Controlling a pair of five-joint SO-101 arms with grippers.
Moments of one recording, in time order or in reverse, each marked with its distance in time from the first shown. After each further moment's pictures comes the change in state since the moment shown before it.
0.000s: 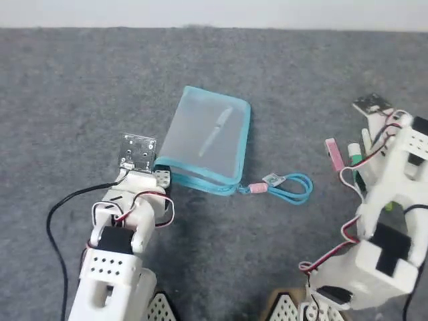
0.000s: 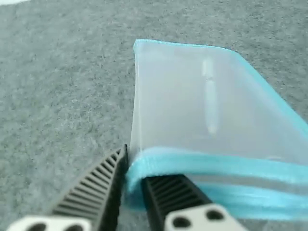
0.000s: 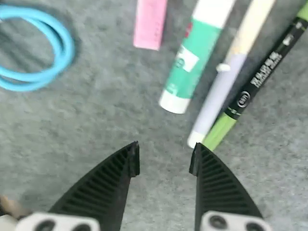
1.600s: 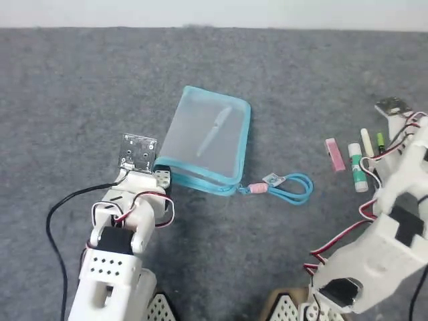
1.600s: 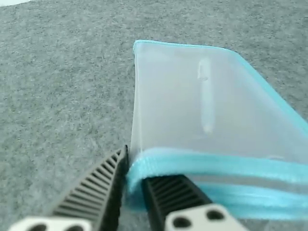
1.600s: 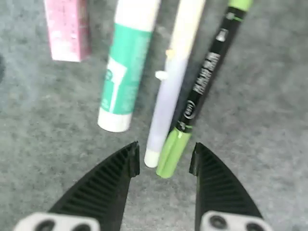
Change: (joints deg) left arm 0.0 0.0 0.0 0.0 0.0; right arm 4.7 13.1 -10.6 -4.2 0.1
